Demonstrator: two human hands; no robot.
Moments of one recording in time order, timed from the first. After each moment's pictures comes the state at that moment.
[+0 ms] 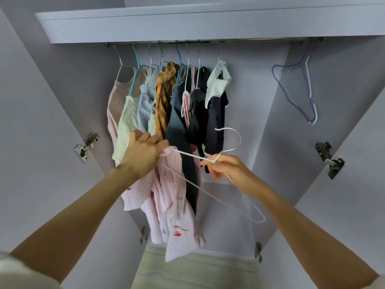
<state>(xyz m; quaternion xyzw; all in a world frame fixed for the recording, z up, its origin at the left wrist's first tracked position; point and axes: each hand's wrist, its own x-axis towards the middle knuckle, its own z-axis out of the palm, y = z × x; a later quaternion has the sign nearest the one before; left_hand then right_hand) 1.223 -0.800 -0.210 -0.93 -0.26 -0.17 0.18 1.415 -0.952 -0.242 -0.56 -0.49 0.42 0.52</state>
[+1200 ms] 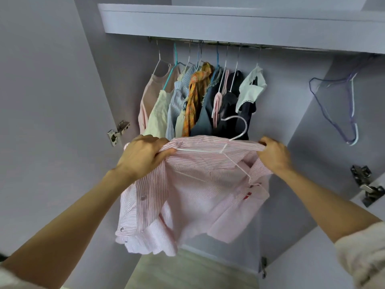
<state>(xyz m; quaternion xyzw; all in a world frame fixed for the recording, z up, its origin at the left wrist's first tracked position) 1.157 -0.800 -0.207 -0.92 -0.26 -0.29 0.05 1.491 -0.888 -0.251 -0.85 -0.47 -0.03 0.23</state>
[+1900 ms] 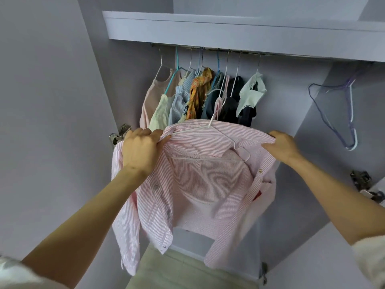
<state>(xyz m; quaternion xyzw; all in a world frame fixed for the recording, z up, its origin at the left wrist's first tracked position) 1.169 -0.792 -0.204 -0.83 -0.40 -0.36 0.13 1.514 -0.883 -0.216 -0.82 -0.49 0.04 0.29</state>
